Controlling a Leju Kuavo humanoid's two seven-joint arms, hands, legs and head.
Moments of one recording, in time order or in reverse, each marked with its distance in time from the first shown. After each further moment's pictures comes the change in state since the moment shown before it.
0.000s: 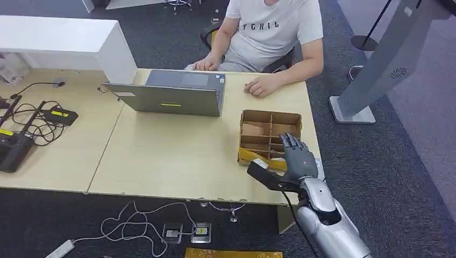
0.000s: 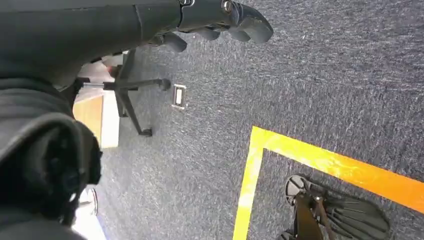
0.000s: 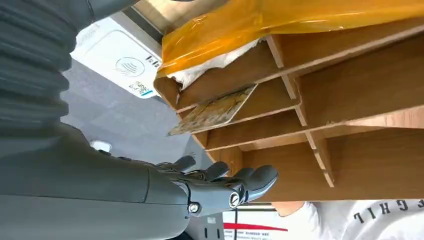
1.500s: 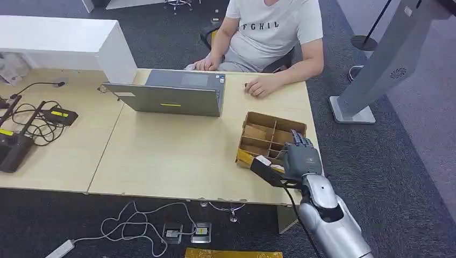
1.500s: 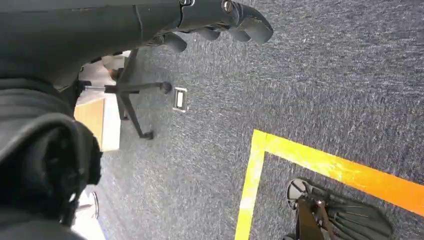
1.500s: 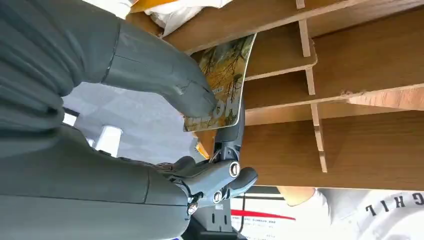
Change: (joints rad) left arm 0.000 0.009 -0.022 0.000 0.013 0.000 0.000; right arm -0.003 0.021 -0.061 0.004 0.092 0.042 -0.013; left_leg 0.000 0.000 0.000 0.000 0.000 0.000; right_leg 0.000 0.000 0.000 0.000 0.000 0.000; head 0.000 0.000
